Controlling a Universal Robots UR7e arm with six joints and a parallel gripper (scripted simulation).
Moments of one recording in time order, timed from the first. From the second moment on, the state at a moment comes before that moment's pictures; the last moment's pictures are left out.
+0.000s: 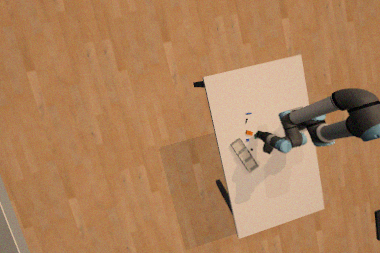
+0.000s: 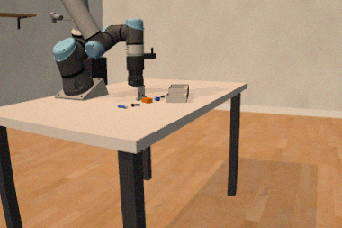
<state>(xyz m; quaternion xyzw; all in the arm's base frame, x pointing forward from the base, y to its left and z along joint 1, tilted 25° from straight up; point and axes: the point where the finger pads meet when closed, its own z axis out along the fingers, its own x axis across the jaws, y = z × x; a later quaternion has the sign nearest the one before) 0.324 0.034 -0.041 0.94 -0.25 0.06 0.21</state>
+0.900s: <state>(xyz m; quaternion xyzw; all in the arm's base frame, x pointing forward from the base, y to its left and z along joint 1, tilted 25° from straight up) 0.323 0.049 -0.009 0.94 -0.25 0.06 0.20</state>
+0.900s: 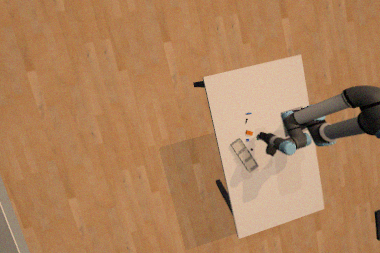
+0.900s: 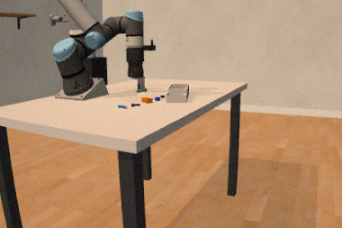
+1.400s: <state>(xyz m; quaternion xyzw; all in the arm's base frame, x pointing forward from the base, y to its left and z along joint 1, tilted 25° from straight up) 0.323 0.059 0.013 0.94 -0.25 0.06 0.21</state>
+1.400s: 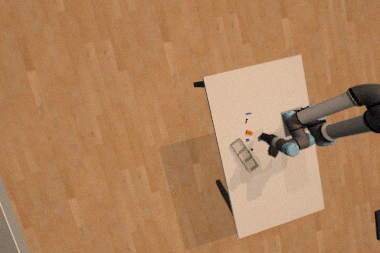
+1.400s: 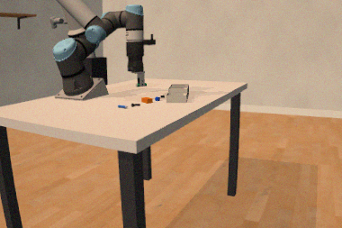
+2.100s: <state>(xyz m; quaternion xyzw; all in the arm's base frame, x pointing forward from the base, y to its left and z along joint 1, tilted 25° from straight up) 0.351 0.088 0.009 0.94 -0.25 0.06 0.20</state>
